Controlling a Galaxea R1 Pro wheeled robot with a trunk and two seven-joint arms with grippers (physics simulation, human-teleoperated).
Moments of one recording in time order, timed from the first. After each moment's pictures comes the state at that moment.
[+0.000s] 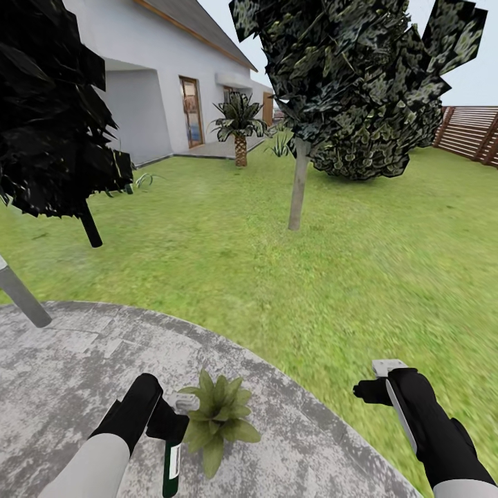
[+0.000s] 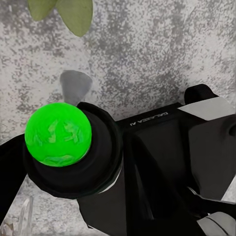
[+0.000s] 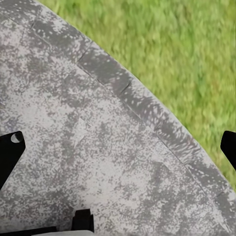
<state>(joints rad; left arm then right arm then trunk) -0.63 -0.06 0.23 -0.65 -0.76 1.01 -0.79 -0.44 -0.14 -0.11 -1.22 0.13 1.03 0.14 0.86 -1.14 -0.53</state>
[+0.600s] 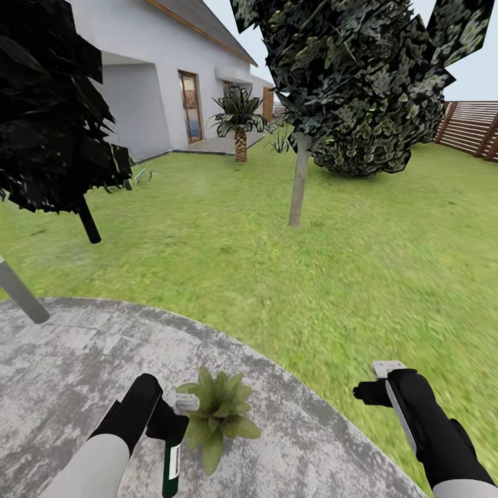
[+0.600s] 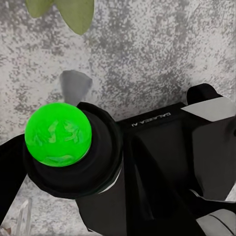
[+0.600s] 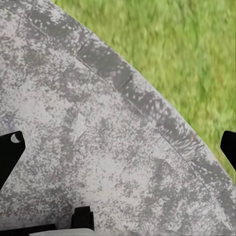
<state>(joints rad) -0.63 -0.06 0.23 -0.65 -0.76 1.01 -0.79 -0.44 -0.14 -0.11 -1.20 0.13 1.03 0.14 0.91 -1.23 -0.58</state>
